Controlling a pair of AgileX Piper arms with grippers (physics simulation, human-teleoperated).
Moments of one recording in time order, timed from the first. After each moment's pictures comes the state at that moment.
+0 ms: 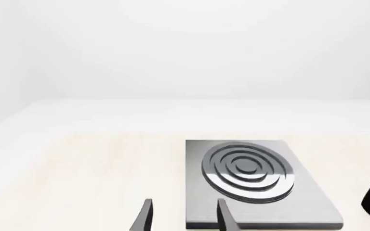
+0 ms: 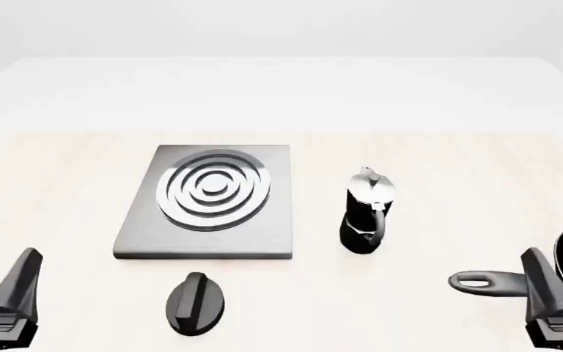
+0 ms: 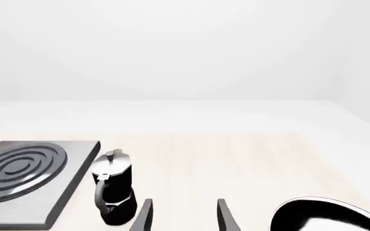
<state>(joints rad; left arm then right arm) 0.00 0.00 0.00 0.00 0.00 0.00 0.00 0.00 0.00 0.00</state>
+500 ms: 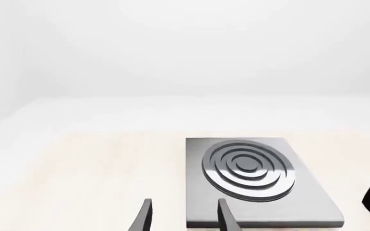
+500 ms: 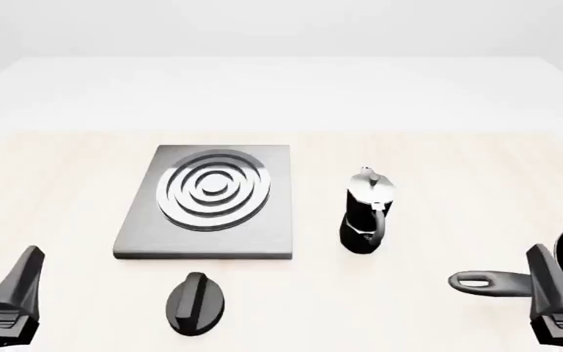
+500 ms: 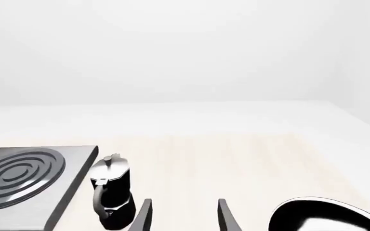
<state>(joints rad) 0.00 0.03 -0.01 -0.01 0.00 -0.02 0.00 -0.02 0.00 0.02</state>
